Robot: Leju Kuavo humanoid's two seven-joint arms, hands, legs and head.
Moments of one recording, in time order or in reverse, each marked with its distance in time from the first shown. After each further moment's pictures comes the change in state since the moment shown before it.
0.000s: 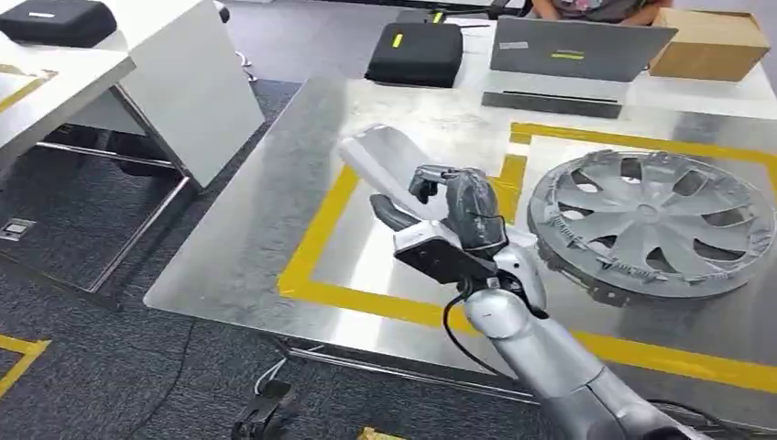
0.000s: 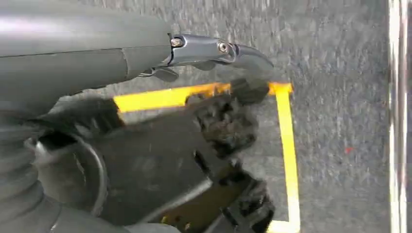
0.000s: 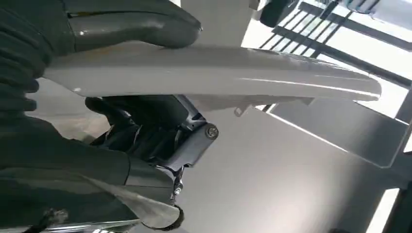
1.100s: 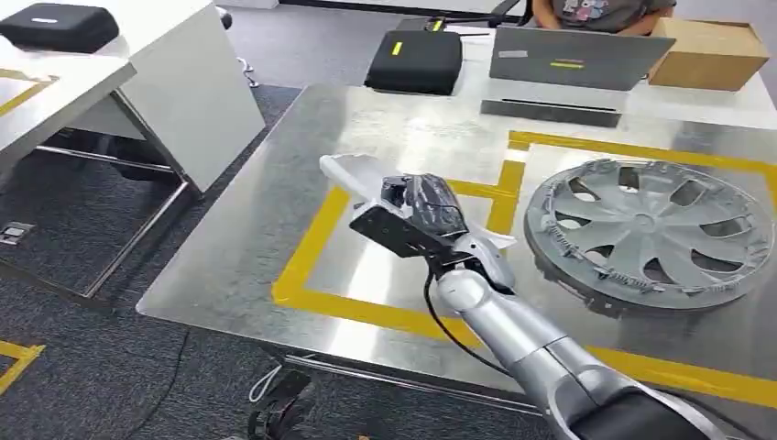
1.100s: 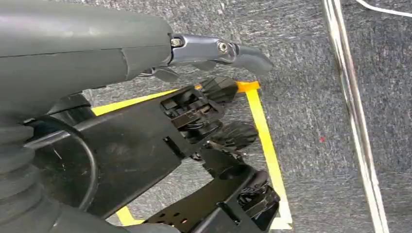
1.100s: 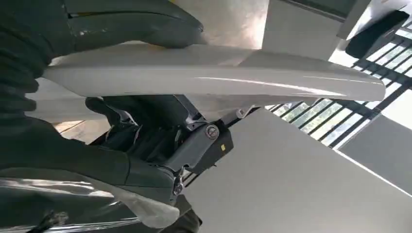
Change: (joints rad) left arm -0.033 -0.024 0.000 0.000 -0.092 -0.029 0.013; right arm -0.150 0.088 0.002 0.434 0.021 0.035 0.030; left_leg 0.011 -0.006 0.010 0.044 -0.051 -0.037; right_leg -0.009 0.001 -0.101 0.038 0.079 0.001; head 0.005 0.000
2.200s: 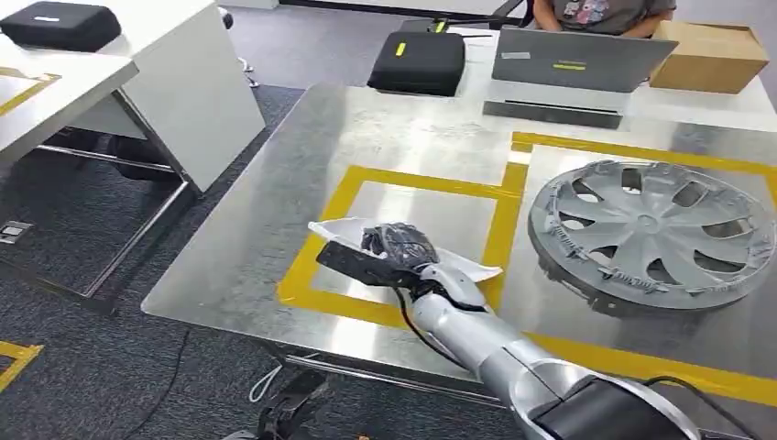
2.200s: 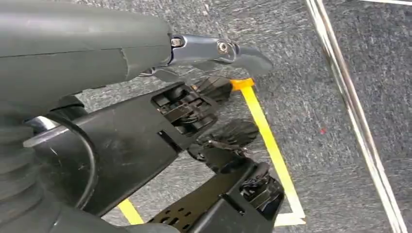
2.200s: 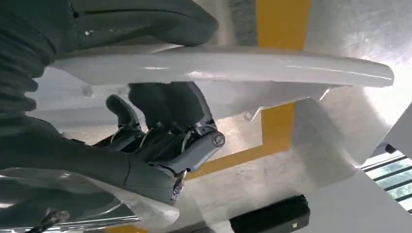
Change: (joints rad) left arm -0.017 -0.017 0.000 0.000 -0.088 -0.030 0.026; right arm -0.061 0.109 0.032 0.468 0.119 0.002 0.070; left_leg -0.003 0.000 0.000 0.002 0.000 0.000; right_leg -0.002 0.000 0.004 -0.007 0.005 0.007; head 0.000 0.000
